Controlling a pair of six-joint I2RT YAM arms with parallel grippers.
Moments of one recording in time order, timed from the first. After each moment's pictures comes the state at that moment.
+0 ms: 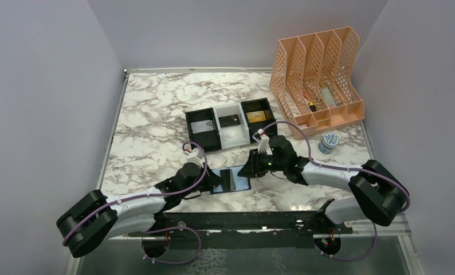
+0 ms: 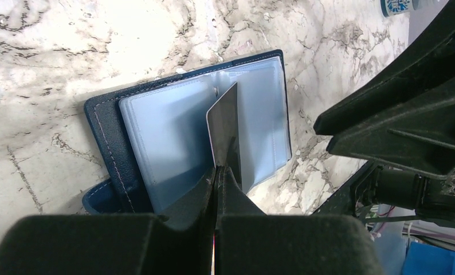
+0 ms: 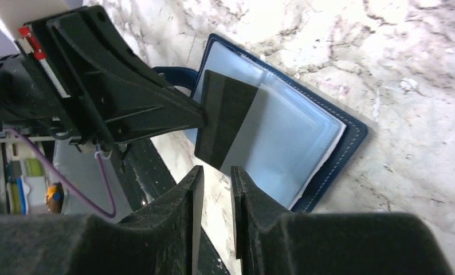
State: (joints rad) left arm -0.87 1.03 0.14 0.36 -0.03 -0.98; right arm 0.74 1.38 0.49 0.31 -0.46 0.64
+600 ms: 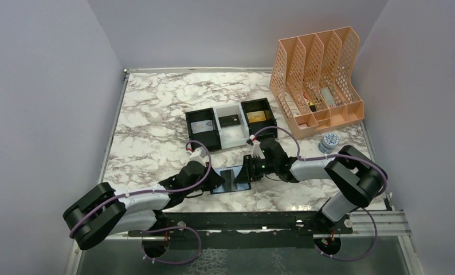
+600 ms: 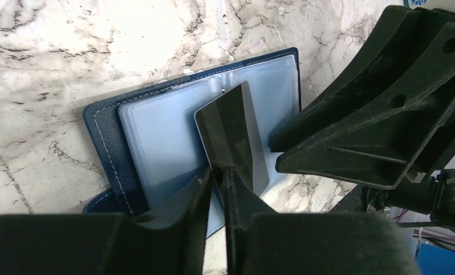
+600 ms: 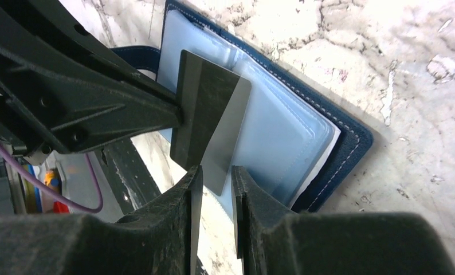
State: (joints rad) left arm -0.87 1.12 0.17 0.37 -0.03 -0.98; right arm 0.76 1.59 0.51 0.39 -0.52 0.65
